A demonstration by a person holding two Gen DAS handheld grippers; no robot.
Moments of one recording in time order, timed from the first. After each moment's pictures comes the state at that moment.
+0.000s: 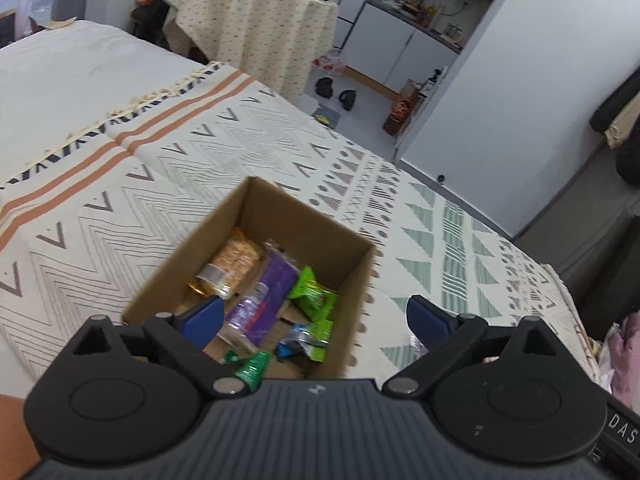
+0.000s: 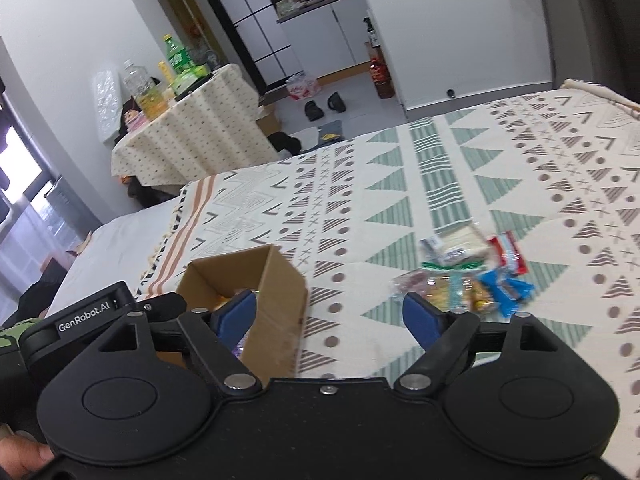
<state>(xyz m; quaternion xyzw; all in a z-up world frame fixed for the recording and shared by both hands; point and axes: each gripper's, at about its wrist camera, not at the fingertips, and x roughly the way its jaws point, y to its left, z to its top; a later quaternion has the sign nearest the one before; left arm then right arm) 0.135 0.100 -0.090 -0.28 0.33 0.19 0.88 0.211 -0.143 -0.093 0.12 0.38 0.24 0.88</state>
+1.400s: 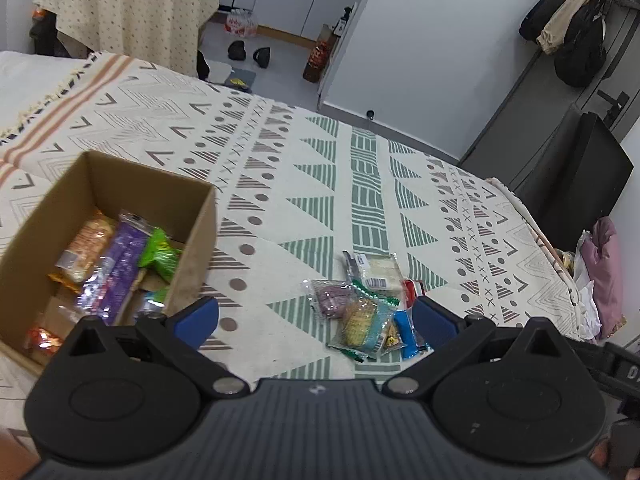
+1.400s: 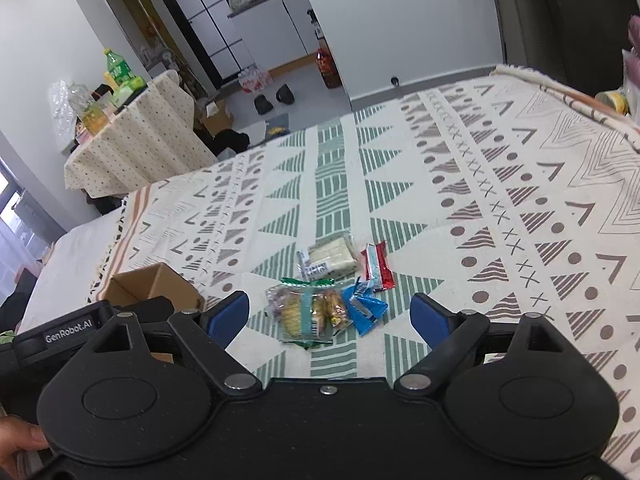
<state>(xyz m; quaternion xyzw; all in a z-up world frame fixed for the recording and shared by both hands) 0.210 0.000 -0.105 -0.22 0.39 0.08 0.89 0.268 -0.257 -0.111 0.12 0.42 0.20 0.88</state>
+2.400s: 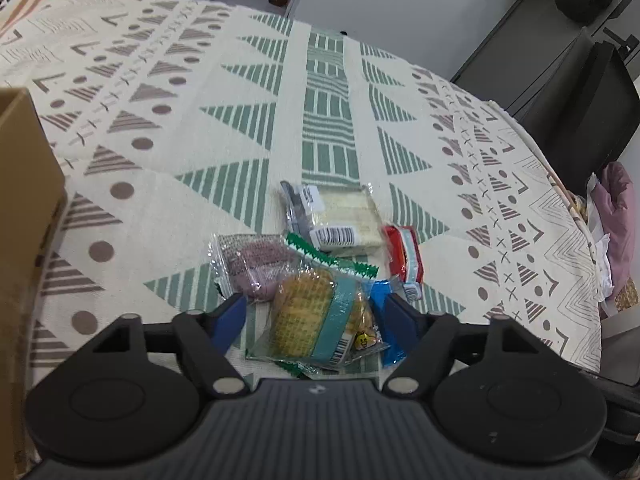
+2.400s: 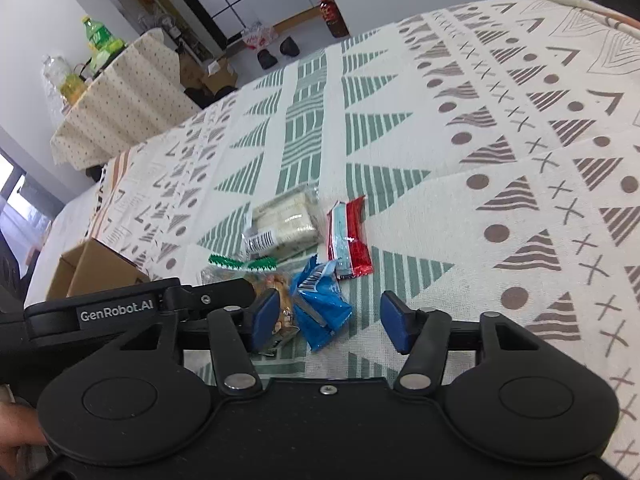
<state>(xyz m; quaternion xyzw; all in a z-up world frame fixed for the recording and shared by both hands) 0.308 -0.045 -0.208 -0.22 0.48 0.02 0.85 0.342 -0.257 -0.216 0.13 0.48 0.24 0.84</state>
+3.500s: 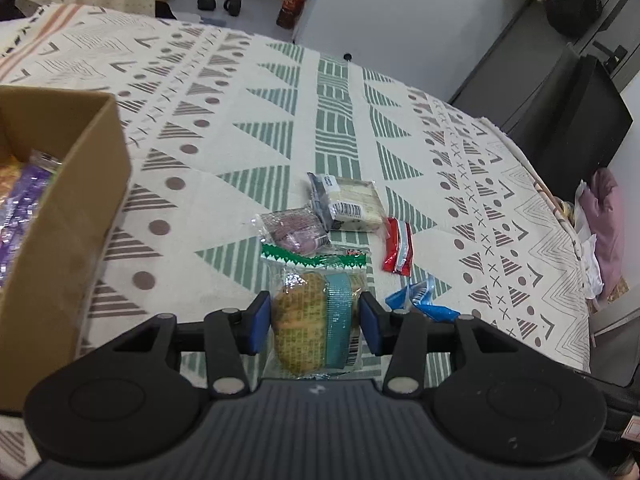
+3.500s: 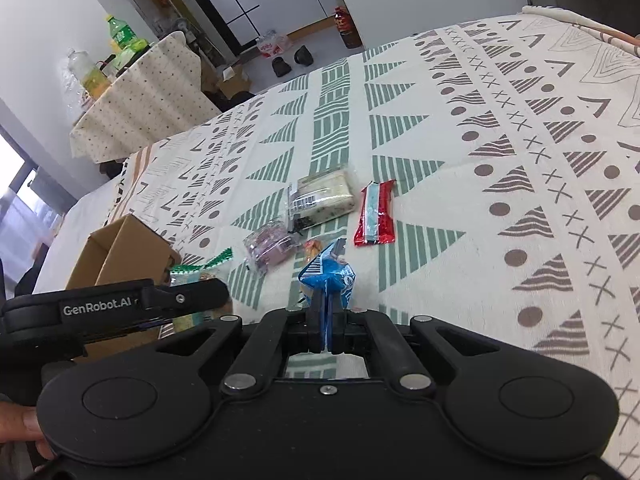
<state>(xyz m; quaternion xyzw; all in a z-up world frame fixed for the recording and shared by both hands) 0.245 -0.041 -0.167 -0.22 0.45 0.04 0.86 0.293 -0.260 -0.190 0.12 0.45 0.25 0.85</state>
